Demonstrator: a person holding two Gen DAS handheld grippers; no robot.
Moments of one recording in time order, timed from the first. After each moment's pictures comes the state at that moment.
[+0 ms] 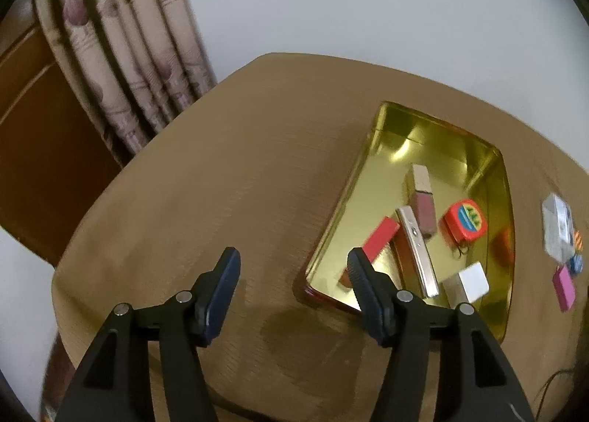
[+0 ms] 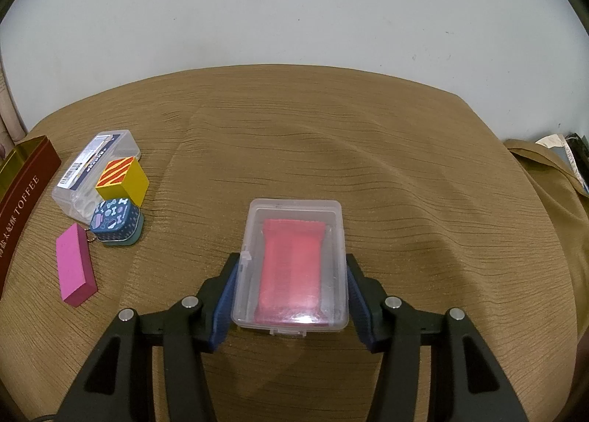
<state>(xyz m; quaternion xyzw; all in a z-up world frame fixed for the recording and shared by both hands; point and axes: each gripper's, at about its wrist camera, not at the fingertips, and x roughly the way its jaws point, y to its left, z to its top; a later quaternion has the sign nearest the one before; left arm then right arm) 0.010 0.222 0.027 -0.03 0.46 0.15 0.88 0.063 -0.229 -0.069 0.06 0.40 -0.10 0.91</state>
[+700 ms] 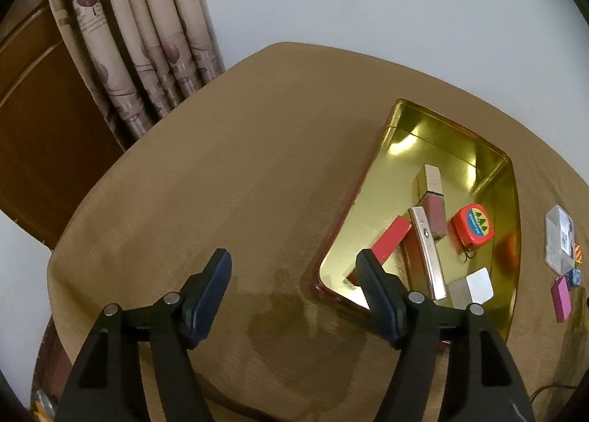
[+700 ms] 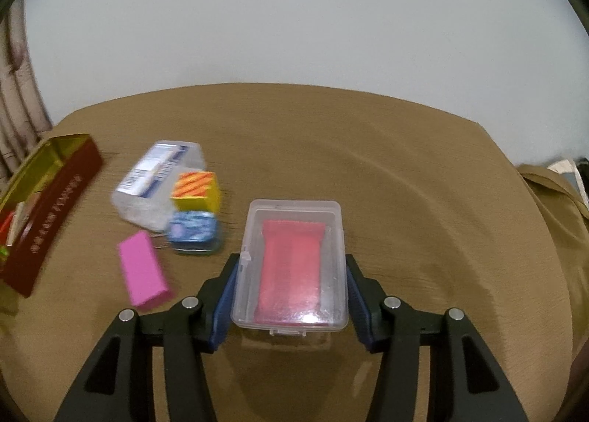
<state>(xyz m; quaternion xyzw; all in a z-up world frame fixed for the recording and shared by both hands) 0.016 0.232 0.020 -0.05 0.47 0.16 0.87 0.059 -0.204 -0.038 0.04 0.38 -0.05 0.92</state>
